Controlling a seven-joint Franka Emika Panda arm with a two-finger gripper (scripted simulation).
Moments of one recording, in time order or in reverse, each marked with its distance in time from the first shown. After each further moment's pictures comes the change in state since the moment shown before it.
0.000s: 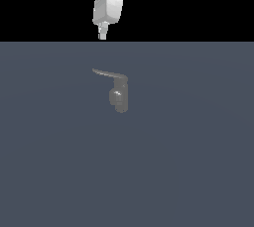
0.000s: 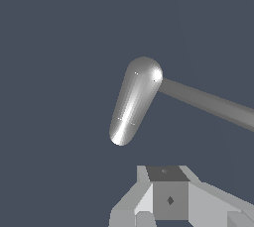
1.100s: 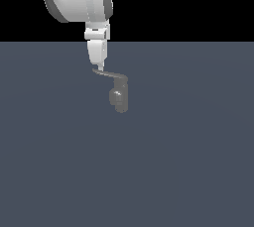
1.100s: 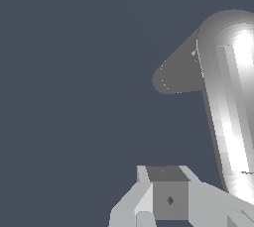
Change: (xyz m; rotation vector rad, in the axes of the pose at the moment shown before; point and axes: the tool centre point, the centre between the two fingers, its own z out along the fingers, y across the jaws) arm 0.027 -0.074 0.121 0.015 0.178 0.385
